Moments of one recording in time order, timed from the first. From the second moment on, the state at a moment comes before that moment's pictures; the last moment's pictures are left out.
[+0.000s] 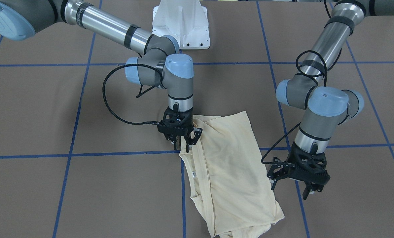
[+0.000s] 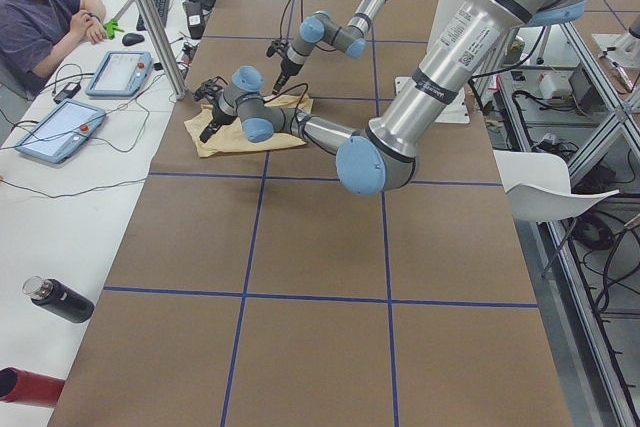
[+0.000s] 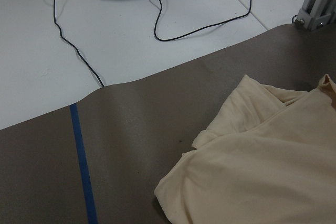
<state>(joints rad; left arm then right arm) -0.92 -2.24 -1.14 -2.39 -1.73 -0.63 0.50 -0.63 1.15 -1.21 1.43 1.52</state>
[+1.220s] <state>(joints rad) -0.91 -2.22 -1.16 -2.39 -1.73 -0.63 0.49 -0.59 1.07 -1.21 1.40 1.52</state>
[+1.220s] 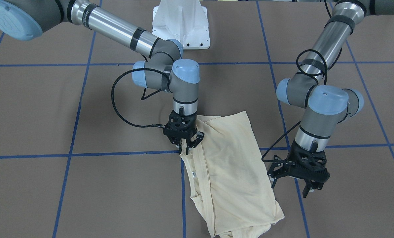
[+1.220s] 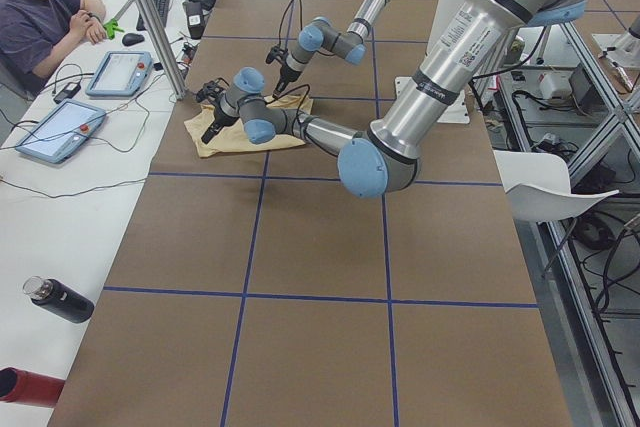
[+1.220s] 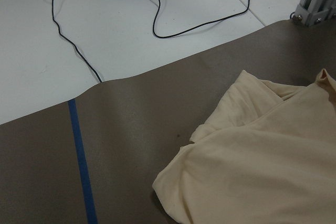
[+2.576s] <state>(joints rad) -0.89 -2.19 -1.21 -2.39 -1.73 -0.69 0.34 -1.15 1.77 -1.25 1.39 1.46</state>
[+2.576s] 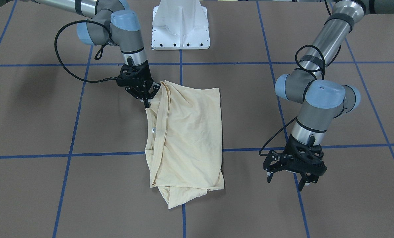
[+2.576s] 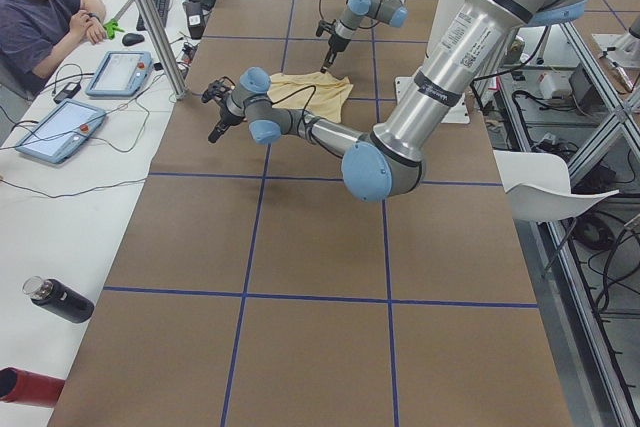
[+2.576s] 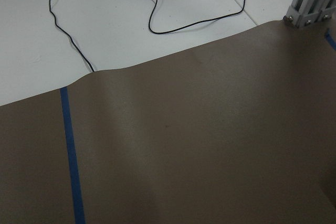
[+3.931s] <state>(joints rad) -0.89 -2.17 -1.24 -2.39 -1.74 -0.68 0.34 -0.82 1.58 -1.69 1.53 1.30</state>
